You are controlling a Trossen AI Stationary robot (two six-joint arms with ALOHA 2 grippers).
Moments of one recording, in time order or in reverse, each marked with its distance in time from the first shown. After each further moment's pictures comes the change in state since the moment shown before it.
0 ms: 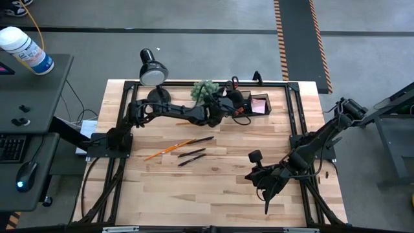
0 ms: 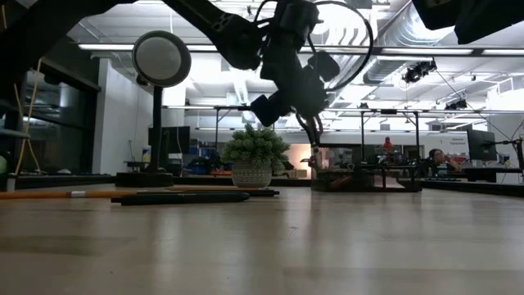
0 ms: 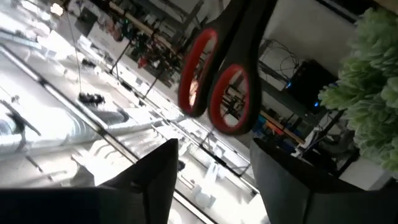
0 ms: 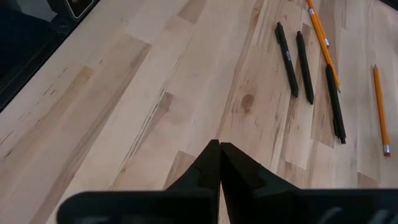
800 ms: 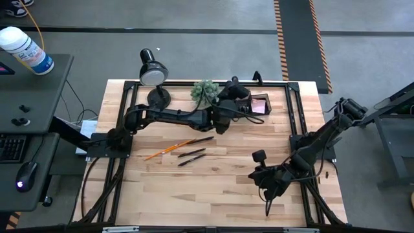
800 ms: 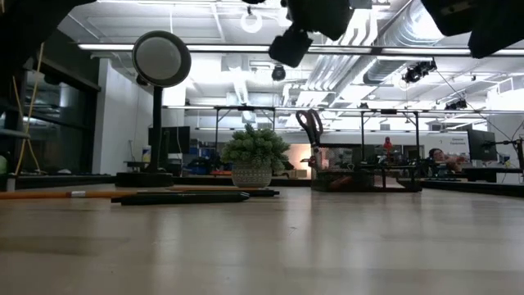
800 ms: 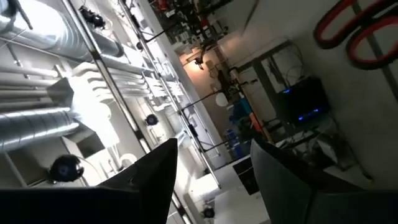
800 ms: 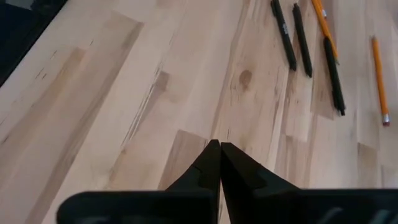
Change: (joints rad) left arm -0.127 -0.024 0.297 -0.067 -0.227 -0.199; right arm 0.041 0.000 -0.001 -0.088 0.051 0.112
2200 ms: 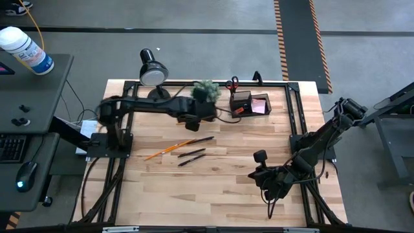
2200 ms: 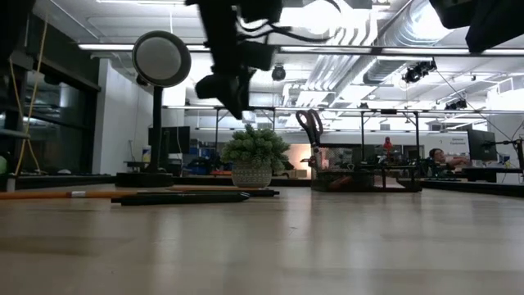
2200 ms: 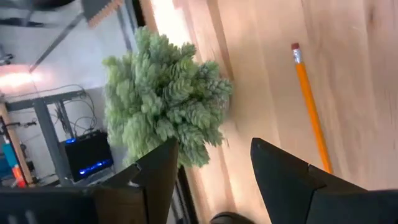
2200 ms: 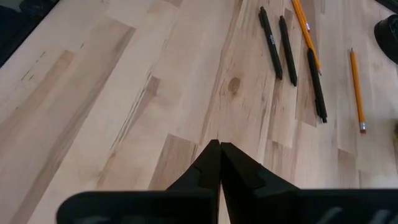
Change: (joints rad) left arm 0.104 -0.341 -0.382 -1.142 0.693 -1.499; right arm 0.025 0.000 0.000 0.001 0.067 -0.018
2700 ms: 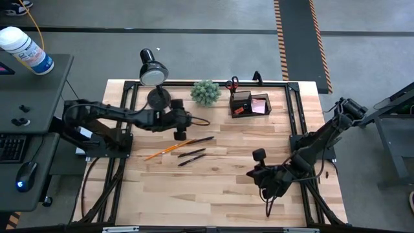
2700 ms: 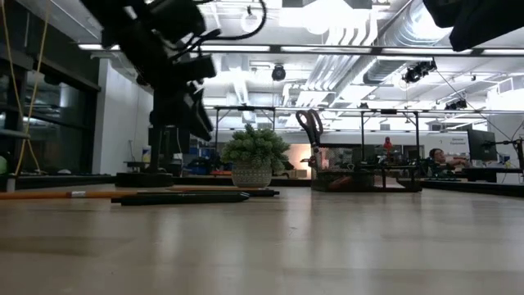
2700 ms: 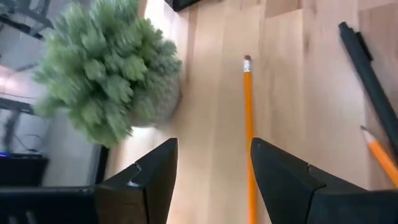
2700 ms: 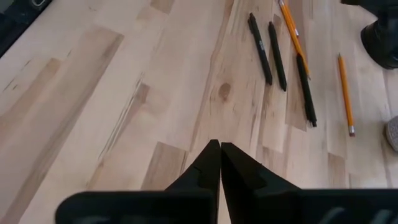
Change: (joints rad) left arm -0.001 -0.429 -0.776 0.703 0.167 -0.188; right arm -0.027 0.000 0.000 0.023 0.020 -0.020
